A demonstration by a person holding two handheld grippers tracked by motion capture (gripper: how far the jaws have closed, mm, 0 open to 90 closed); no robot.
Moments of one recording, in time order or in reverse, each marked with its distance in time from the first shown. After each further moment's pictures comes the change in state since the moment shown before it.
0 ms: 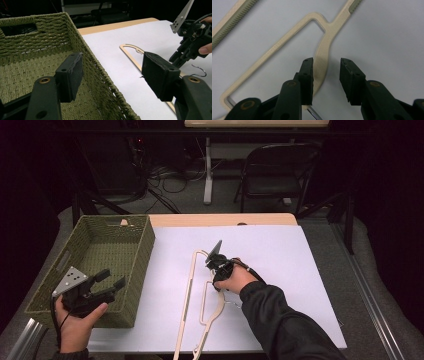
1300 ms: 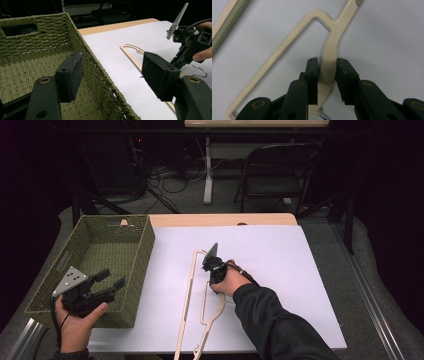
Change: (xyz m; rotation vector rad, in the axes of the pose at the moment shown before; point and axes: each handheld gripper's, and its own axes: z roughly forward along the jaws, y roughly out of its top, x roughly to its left) left arm 0.000 0.000 0.000 -0.005 0.003 -0.001; right arm 0.011 0.007 0.013 0.038 -0.038 0.101
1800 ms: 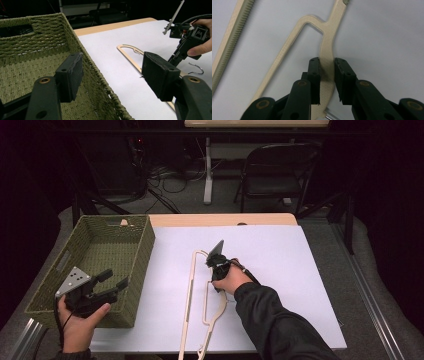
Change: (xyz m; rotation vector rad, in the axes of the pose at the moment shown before) left arm -0.006 0.000 0.004 0.001 -0.017 0.011; right arm -0.011 0.000 -0.003 0.002 0.040 0.126
